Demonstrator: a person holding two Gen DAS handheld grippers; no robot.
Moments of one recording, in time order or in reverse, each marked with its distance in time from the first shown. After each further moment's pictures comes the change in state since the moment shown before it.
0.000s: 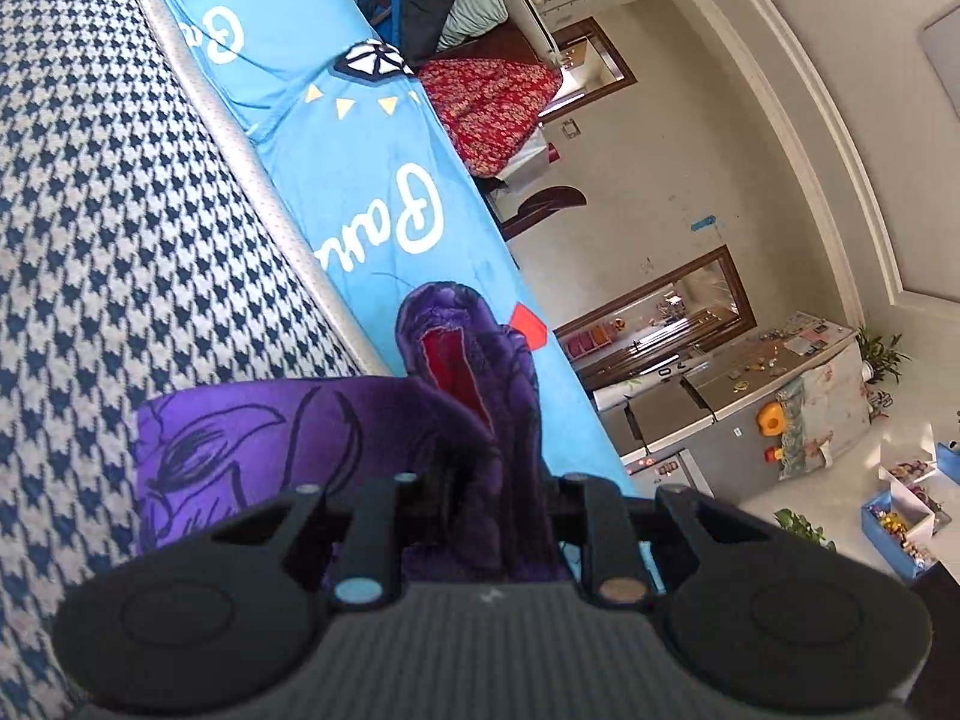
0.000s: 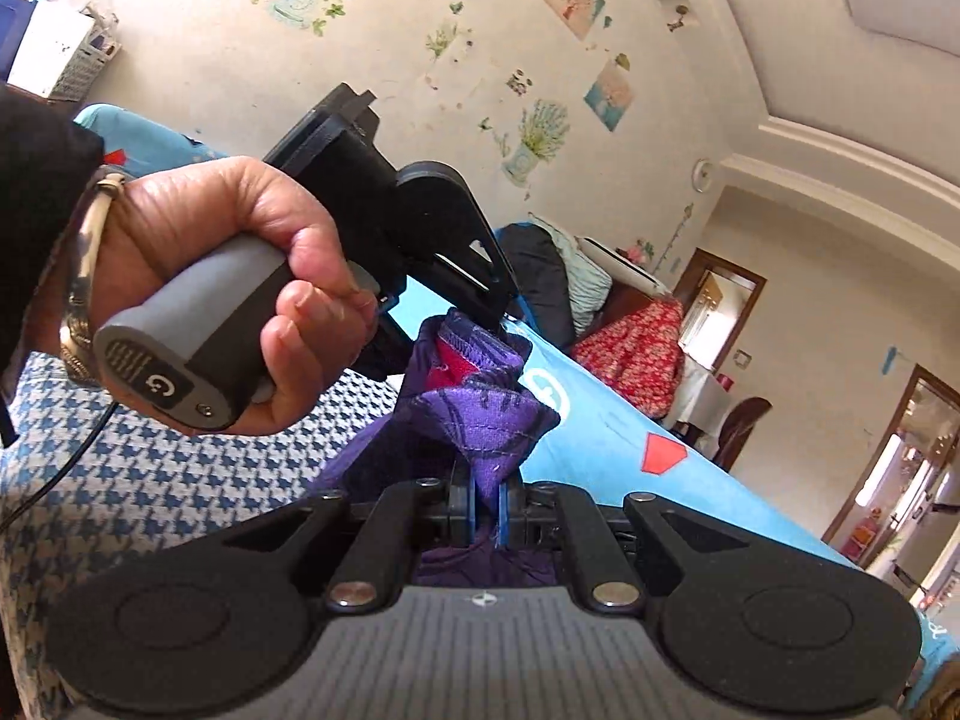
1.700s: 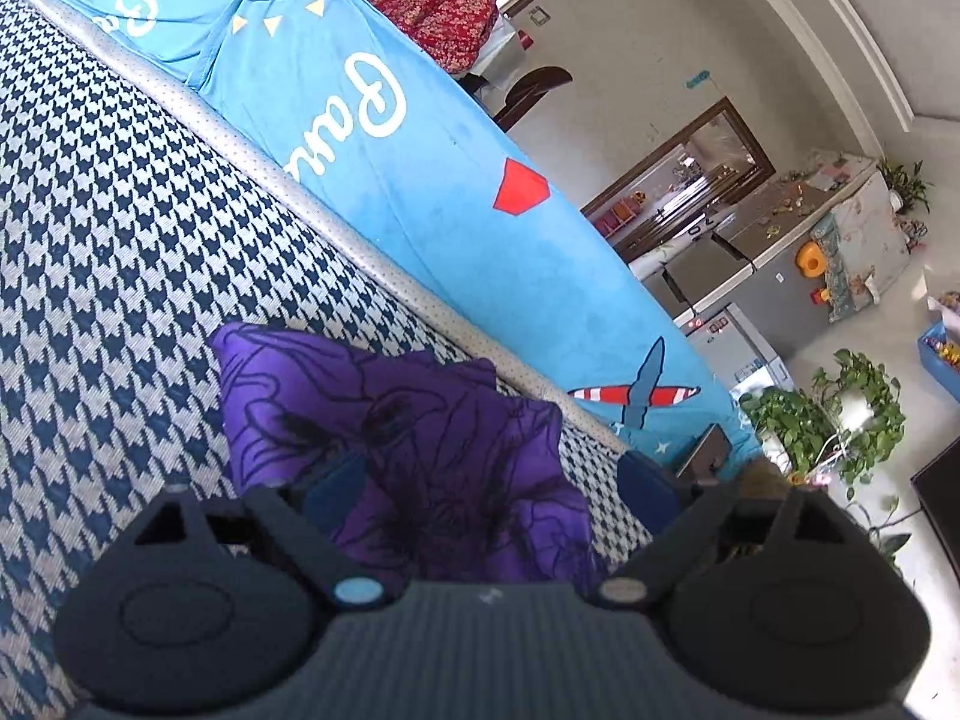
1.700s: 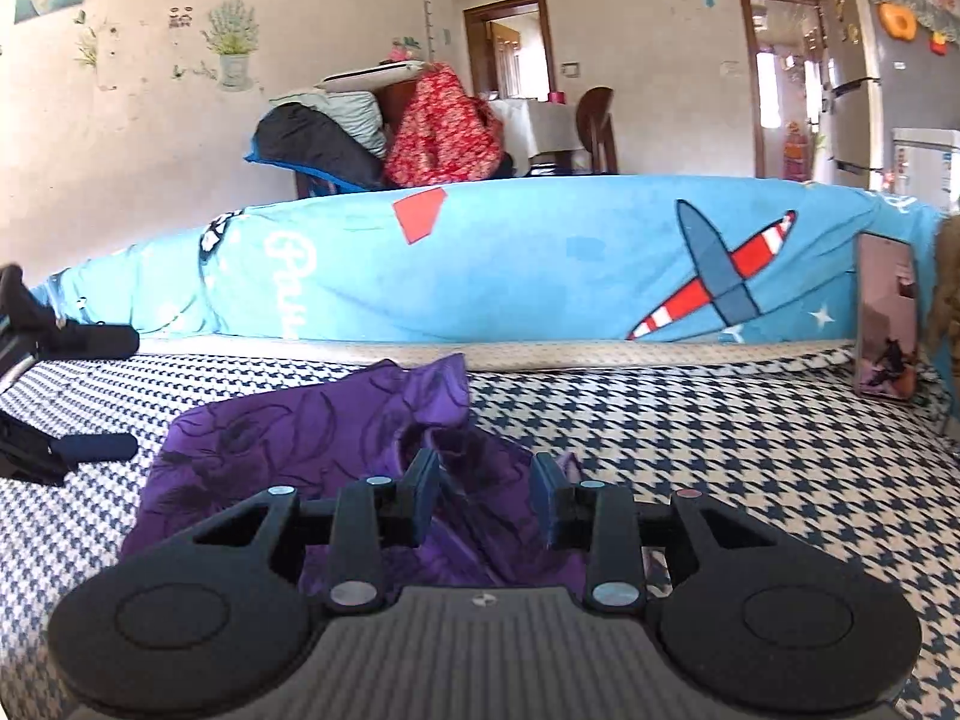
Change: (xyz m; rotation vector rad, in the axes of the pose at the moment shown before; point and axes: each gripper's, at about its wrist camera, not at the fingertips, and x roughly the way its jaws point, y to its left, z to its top) left arm 0.009 -0.008 -0.040 0.272 0.208 0.134; right arm 0.059 -0.189 -0.088 0.710 0.358 -0.043
